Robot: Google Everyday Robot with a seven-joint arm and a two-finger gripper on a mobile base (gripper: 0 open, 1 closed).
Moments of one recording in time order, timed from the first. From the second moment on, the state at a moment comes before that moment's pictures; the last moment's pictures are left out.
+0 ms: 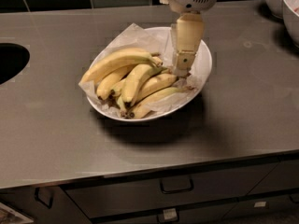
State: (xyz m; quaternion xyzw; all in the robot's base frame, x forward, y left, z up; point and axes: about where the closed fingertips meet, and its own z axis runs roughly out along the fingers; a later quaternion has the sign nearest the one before) arm 0.522 -0.061 1.016 -0.73 0.66 -0.05 0.18
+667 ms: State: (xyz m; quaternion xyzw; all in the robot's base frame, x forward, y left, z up) arm 0.586 -0.002 0.979 -0.76 0.63 -0.02 0.16
